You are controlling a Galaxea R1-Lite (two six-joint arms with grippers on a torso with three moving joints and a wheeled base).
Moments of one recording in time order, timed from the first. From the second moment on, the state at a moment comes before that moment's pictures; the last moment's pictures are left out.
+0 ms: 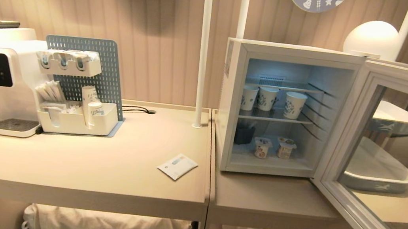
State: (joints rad) left arm 0.00 0.00 0.00 -0.31 0.00 -0.06; right arm 0.00 0.00 0.00 -0.08 0.01 0.00
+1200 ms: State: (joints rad) left arm 0.00 0.00 0.00 -0.32 0.01 -0.09; right arm 0.01 0.45 -0.37 0.05 0.03 0.10
